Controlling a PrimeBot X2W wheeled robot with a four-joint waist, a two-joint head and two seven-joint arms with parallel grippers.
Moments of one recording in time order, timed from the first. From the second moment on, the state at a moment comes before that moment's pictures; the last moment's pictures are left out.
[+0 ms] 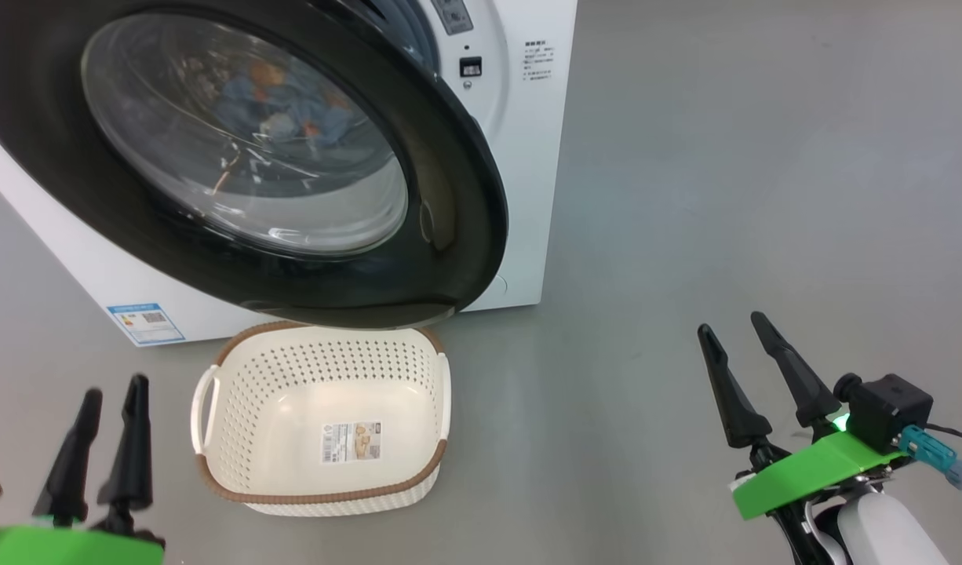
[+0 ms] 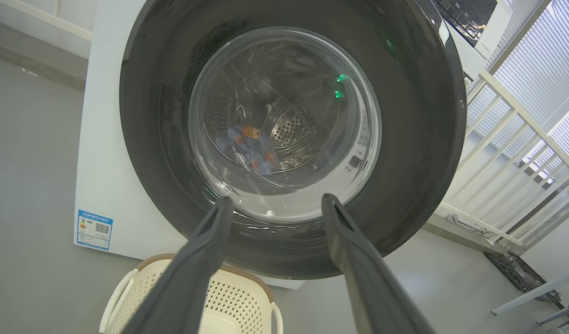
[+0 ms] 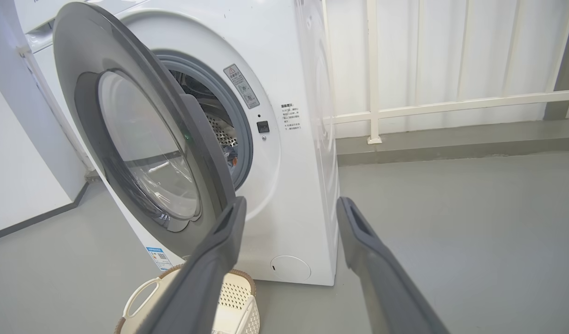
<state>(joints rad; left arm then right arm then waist) -0.04 0.32 -0.10 0.04 -0.90 -0.10 -0.13 -0.20 -0.19 0.15 0.20 0.42 0.13 -0.26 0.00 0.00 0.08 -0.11</state>
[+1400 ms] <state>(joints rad) 0.06 0.10 0.00 0.05 -0.42 -0.13 -0.25 -0.14 -0.22 0.12 0.19 0.42 0.13 -0.26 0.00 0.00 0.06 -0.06</state>
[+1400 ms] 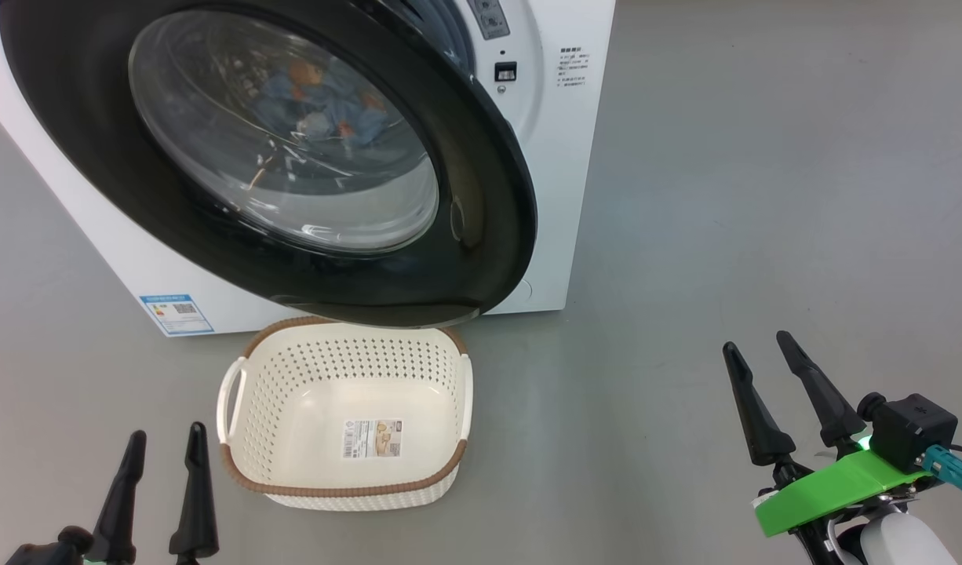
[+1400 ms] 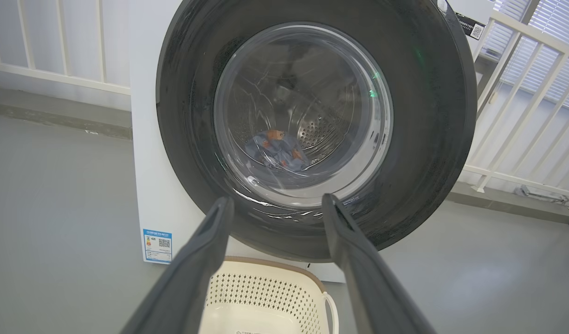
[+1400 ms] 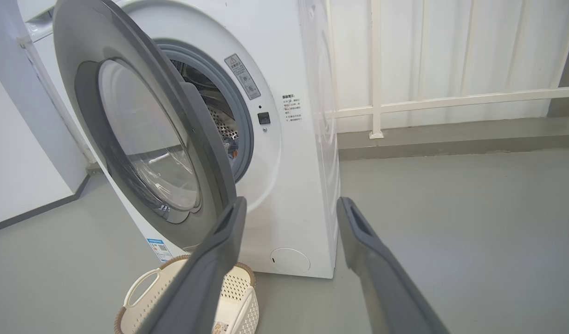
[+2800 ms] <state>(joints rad) 0.03 0.12 -0.06 0.03 -0.42 -0.13 -0.25 -0.34 -0.28 0.17 0.18 0.44 0.13 -0.26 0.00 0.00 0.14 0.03</state>
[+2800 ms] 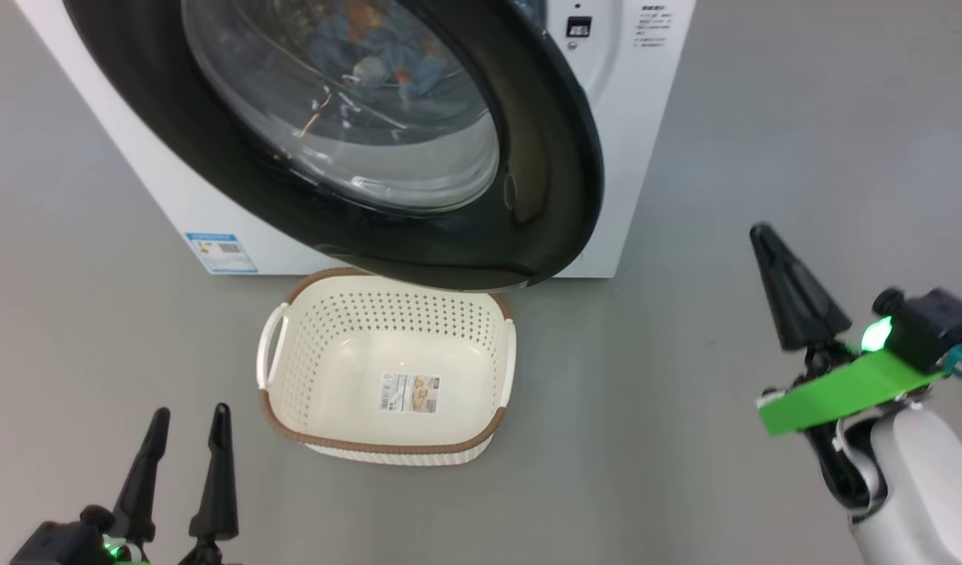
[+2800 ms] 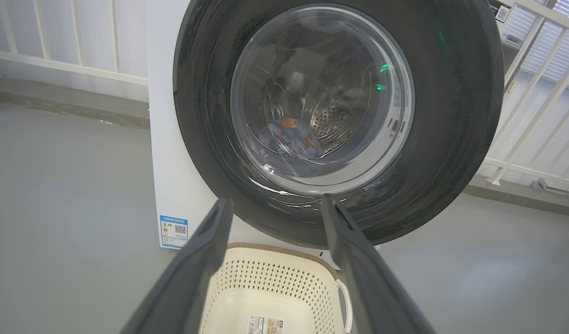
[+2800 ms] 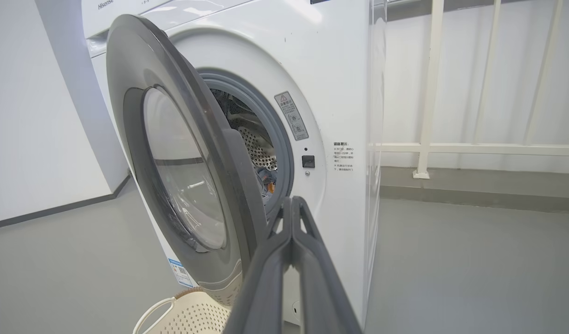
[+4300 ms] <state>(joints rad) -0.07 0.10 -0.09 0.04 -0.44 -0.13 -0.25 -0.69 -0.42 0.43 0.32 0.47 0.13 -0.26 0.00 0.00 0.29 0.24</state>
